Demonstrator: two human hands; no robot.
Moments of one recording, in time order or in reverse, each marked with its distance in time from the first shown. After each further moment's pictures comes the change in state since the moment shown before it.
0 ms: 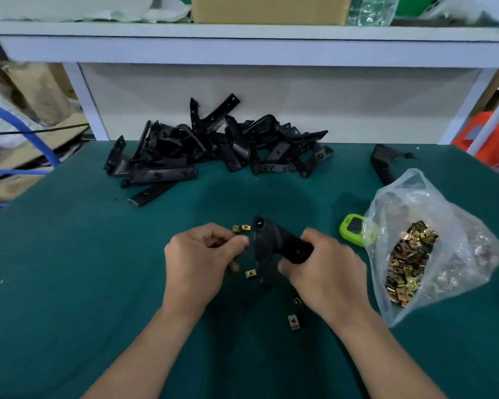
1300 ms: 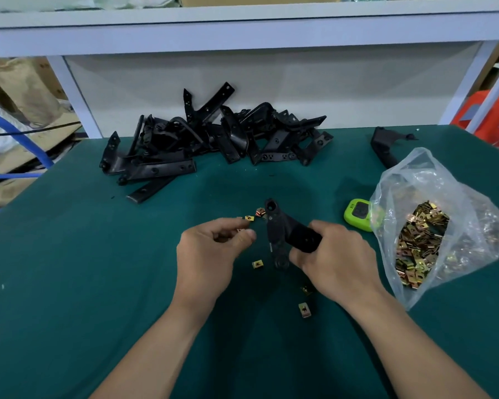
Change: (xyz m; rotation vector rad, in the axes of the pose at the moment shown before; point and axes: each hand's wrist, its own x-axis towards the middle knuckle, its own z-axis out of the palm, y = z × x) left_hand 0.001 -0.009 0.006 -0.162 -0.088 -0.096; right_hand 0.002 0.009 0.003 0.026 -0.057 0.065
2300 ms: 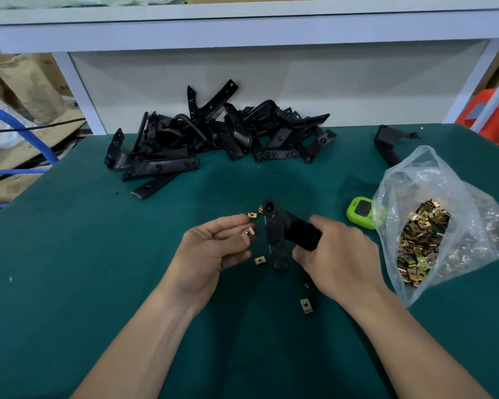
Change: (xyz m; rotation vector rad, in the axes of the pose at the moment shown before) left_hand 0.000 0.008 -0.019 -0.536 -0.282 -0.330; right_hand -0.005 -0.009 -0.005 -0.105 0.025 -0.081
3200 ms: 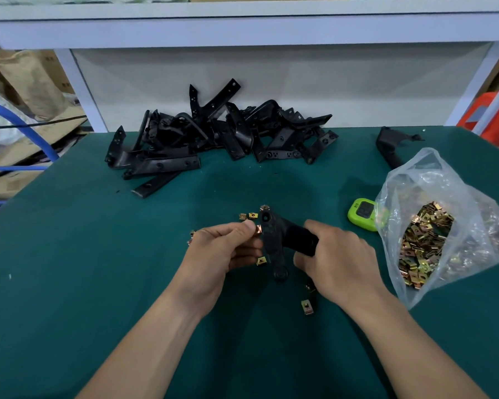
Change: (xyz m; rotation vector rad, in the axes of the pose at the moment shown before) left_hand -0.007 0.000 0.014 0.151 -0.030 0.012; right_hand -0.001 -0.001 -0.001 -0.047 -0.102 -0.007
